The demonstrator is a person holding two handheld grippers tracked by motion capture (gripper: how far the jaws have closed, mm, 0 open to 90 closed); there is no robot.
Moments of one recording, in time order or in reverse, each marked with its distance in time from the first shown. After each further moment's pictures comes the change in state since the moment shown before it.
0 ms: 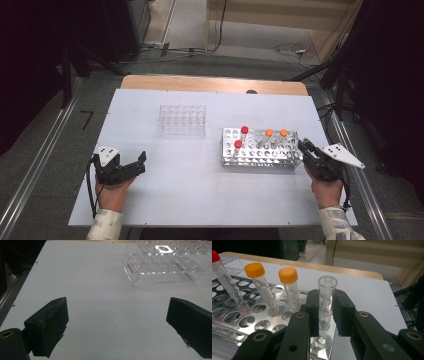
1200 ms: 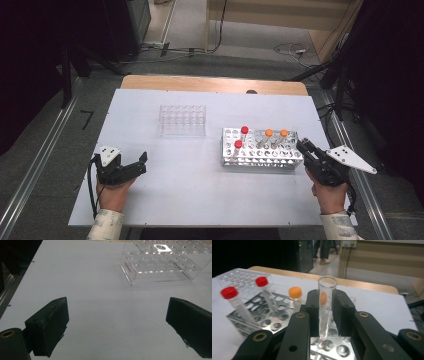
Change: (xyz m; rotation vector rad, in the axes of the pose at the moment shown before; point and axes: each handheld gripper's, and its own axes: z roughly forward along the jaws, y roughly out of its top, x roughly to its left) left arm -0.002 0.000 0.000 0.004 -0.013 0.002; right arm 0.018 0.023 -0.031 -0.066 0.104 0.000
